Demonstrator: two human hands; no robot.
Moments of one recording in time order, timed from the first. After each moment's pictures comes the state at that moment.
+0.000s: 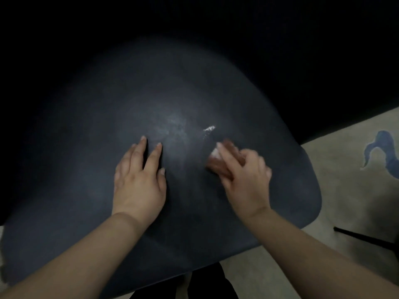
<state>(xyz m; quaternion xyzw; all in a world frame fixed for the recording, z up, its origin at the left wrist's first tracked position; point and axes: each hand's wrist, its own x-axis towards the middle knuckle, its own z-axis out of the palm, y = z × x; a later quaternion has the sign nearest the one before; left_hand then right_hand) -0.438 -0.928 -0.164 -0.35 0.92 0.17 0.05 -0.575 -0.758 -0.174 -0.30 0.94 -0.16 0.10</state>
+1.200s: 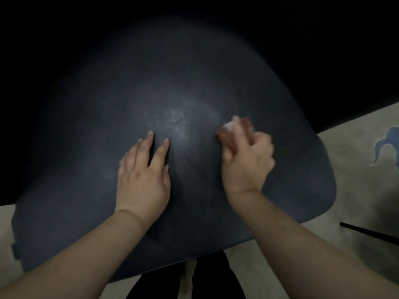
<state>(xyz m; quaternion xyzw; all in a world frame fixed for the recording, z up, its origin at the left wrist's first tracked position) -0.402 -0.926 -0.171 -0.33 0.93 0.15 0.02 -0.548 -0.803 -0.177 -0.17 0.97 -0.19 0.04</state>
